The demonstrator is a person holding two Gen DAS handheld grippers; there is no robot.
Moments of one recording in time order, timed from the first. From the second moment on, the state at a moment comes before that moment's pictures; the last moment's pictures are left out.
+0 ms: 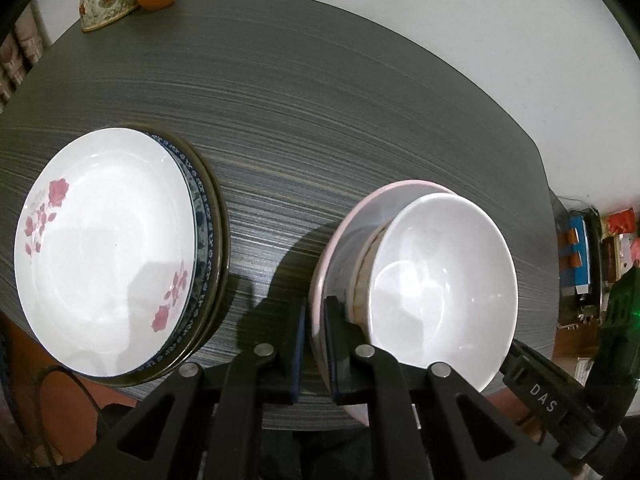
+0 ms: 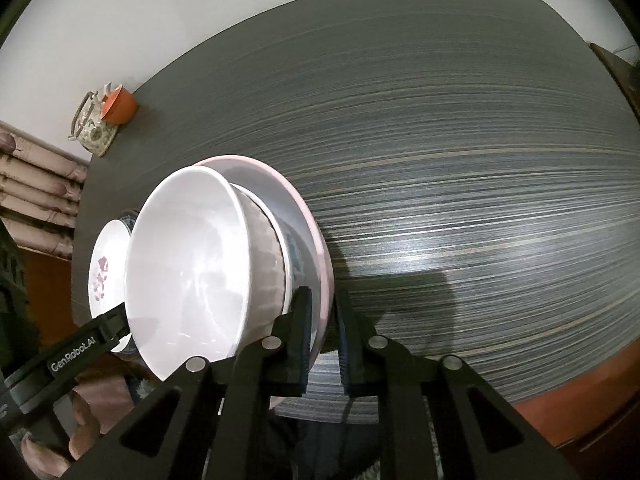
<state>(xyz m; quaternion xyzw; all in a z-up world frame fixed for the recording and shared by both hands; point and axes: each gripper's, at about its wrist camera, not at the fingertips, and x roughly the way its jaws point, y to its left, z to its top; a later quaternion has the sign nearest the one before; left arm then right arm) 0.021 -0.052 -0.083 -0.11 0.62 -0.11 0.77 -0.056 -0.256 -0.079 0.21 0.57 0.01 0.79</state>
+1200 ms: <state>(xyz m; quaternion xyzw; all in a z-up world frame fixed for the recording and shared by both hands) 0.023 -0.035 -0.062 -0.12 0.60 -0.10 0.79 -0.044 -0.240 -0.063 0.19 0.55 0.01 0.81</state>
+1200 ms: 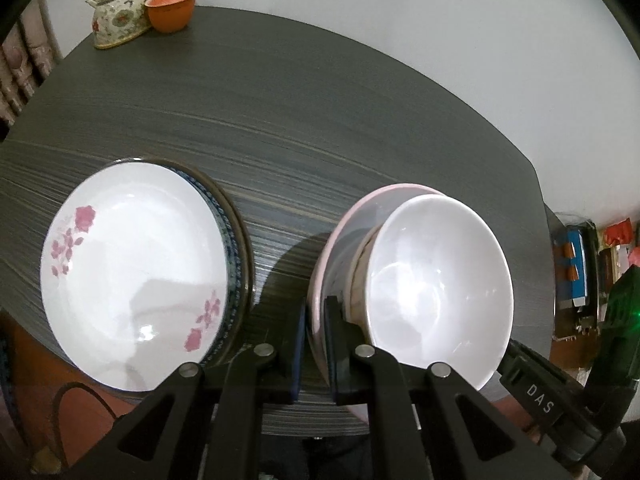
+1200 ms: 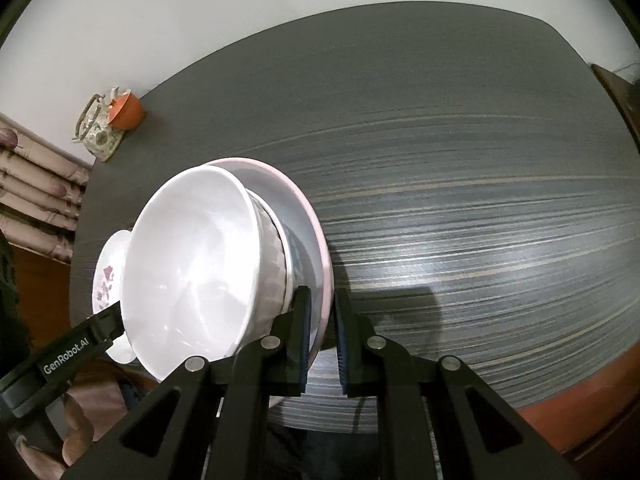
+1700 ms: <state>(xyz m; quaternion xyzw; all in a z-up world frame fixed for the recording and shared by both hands) 0.016 0.015 -0.043 -0.14 0.57 -0.06 0.81 -0.028 -0.199 -0.038 0.16 0.54 0.05 0.82</state>
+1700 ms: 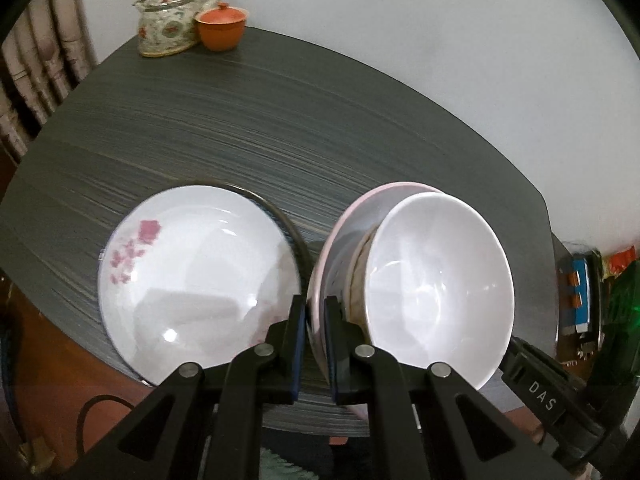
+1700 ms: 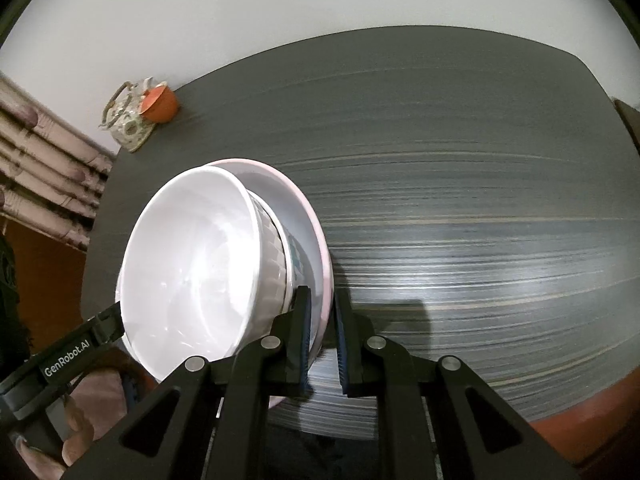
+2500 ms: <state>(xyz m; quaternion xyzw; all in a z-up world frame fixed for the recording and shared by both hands) 0.003 0.132 -0.046 -0.19 0.56 0.03 0.80 0.000 -0.079 -0.032 0.10 0.55 0.14 0.82</state>
